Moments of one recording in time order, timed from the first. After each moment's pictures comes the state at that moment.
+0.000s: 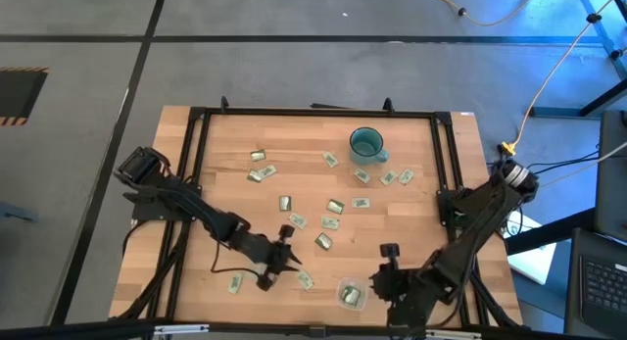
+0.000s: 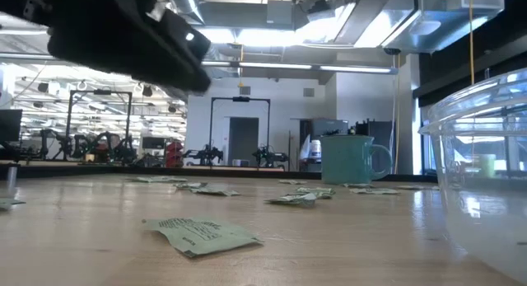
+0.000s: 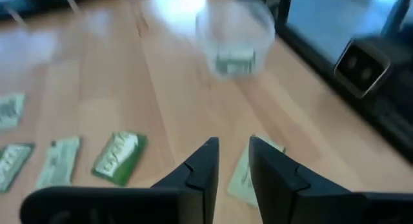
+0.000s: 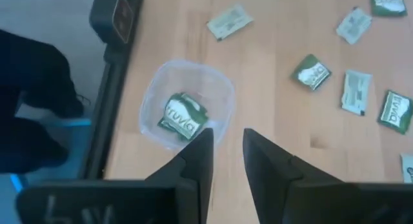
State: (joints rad) left arm -0.52 1.68 0.77 0.35 -0.19 -0.03; right arm 0.86 1.67 1.31 -0.74 0.47 0.63
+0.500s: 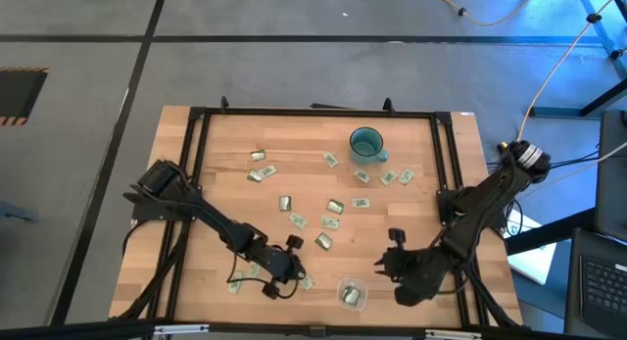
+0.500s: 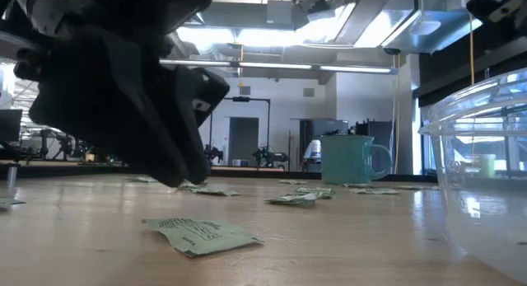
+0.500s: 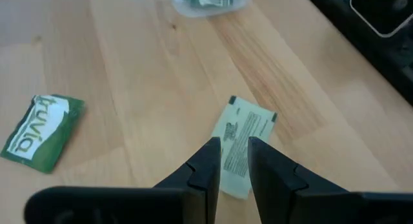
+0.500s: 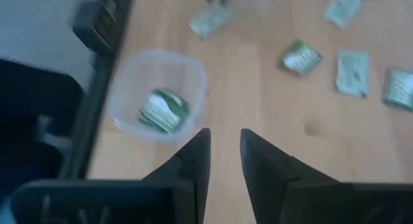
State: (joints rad) left arm -0.52 1.87 0.92 0.21 -0.11 -0.07; right arm 0.83 1.41 0.89 -0.37 0.46 0.63
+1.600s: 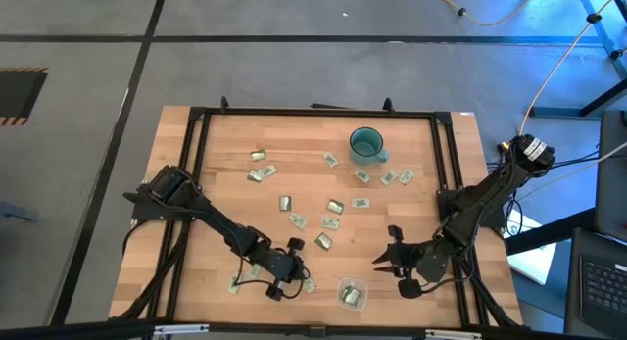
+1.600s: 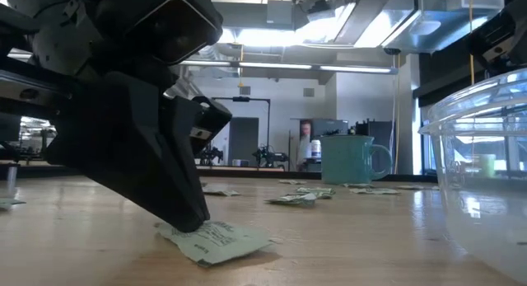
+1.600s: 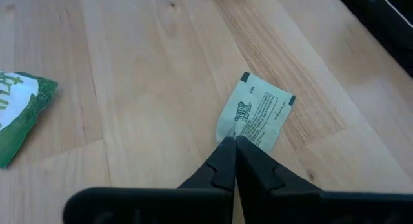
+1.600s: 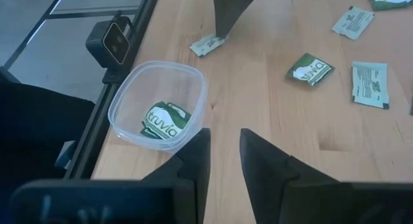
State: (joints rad) left arm -0.52 1.95 0.92 0.24 -0.11 -0.14; right arm 0.82 1.33 0.63 0.00 0.46 0.57
